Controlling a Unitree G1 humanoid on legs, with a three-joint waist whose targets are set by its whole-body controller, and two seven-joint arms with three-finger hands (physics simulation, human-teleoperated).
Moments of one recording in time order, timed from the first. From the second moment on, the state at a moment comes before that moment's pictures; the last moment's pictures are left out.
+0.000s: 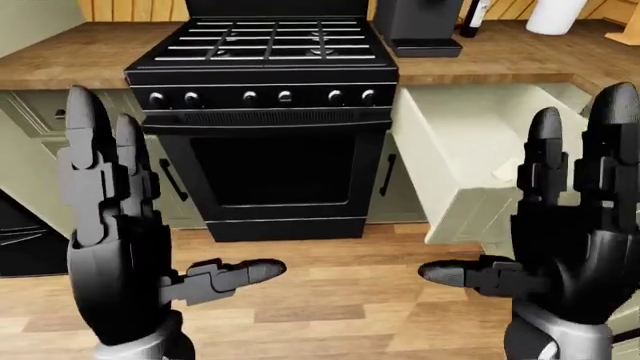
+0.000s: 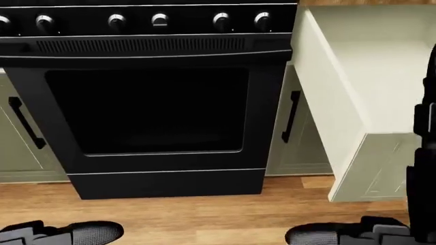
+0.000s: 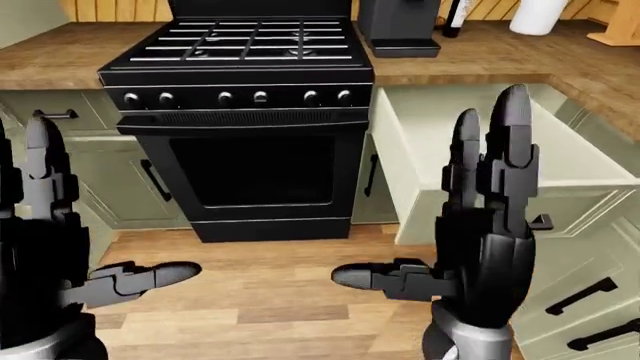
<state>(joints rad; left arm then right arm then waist) 0.14 -0.01 0.05 -0.91 0.17 0.04 0.04 0.15 0.00 -0.08 -0.84 0.04 -0.07 0.00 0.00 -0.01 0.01</state>
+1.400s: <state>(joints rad) 0.16 -0.02 0.02 -0.99 0.20 0.09 0.04 0.16 0.02 -0.11 -0.88 0.03 -0.04 0.01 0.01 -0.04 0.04</state>
